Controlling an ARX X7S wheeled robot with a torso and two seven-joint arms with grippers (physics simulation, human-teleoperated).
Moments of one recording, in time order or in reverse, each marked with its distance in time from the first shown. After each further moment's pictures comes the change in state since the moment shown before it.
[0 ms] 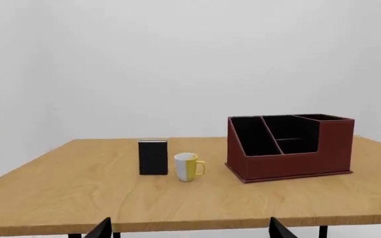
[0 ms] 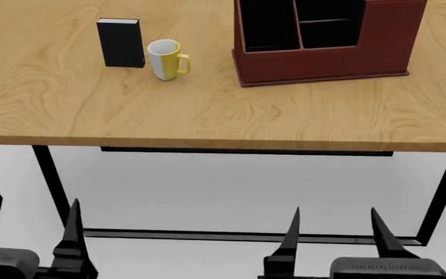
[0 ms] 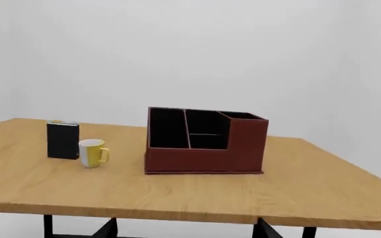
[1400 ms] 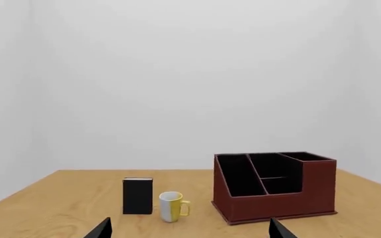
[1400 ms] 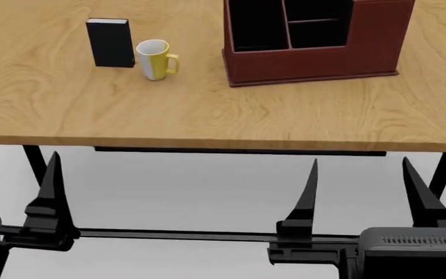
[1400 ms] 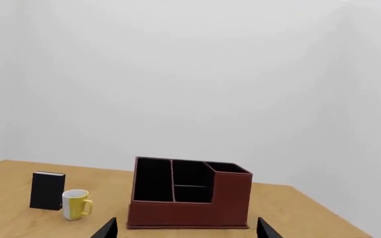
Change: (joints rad) left arm -0.113 -0.066 -0.022 0.180 -0.122 -0.172 -0.031; right arm 0.070 0.085 0.033 -0.284 0.062 0.192 0.031
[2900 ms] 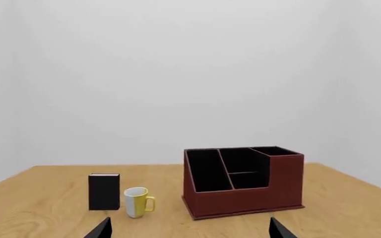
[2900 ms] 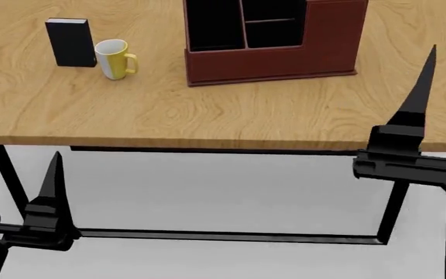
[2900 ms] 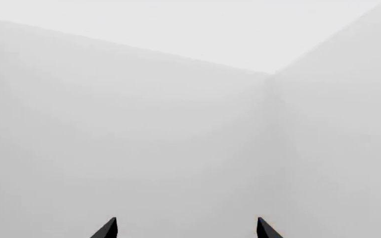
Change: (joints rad) left arm -0.017 -0.044 0.016 0.024 -0.060 -0.050 -0.030; right arm 0.277 0.126 0.204 -0.229 0.128 0.299 0.056
